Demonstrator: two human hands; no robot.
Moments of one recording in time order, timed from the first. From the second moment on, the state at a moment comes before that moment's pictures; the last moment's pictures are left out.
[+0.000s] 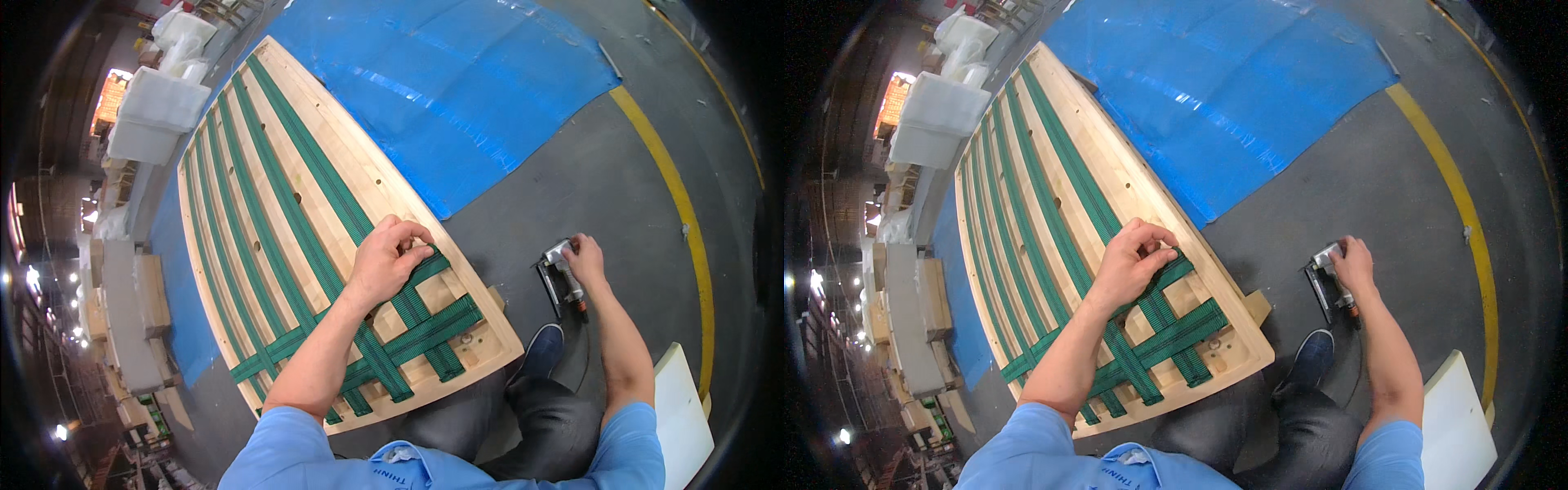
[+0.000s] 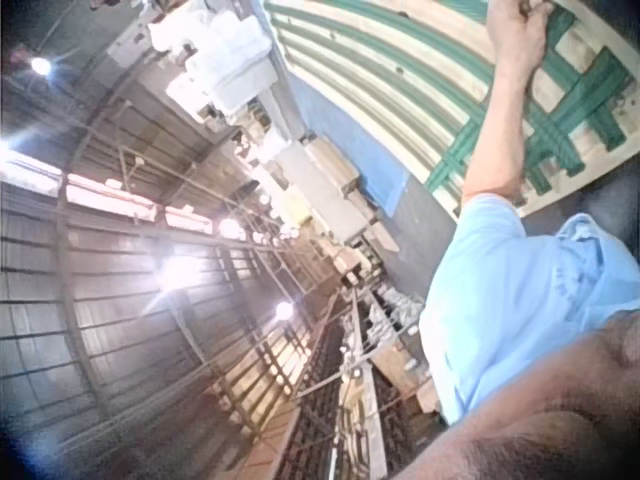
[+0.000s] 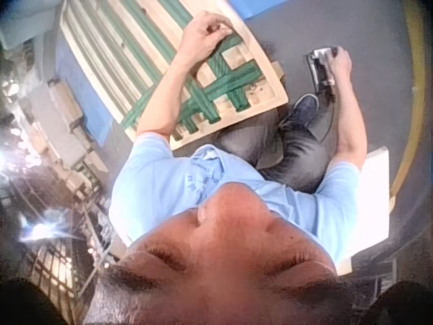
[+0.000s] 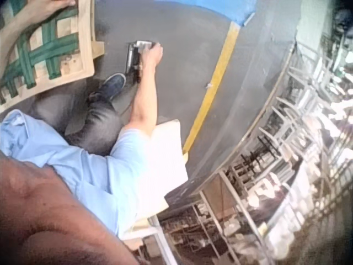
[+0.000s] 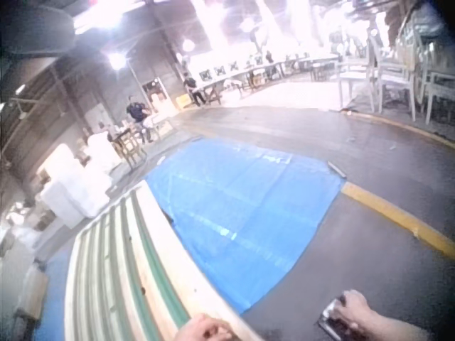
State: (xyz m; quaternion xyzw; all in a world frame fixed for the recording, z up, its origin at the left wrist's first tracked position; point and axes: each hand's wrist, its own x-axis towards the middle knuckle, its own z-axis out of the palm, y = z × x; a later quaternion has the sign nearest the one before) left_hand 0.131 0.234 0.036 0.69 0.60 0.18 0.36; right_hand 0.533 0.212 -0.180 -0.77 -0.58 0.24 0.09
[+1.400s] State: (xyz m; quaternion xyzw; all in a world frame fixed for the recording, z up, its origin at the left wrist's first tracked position) left_hand 0.108 0.251 0.028 0.75 0.46 0.22 0.42; right_hand 0.277 0.166 0.013 -0.58 -0.70 0.03 0.41
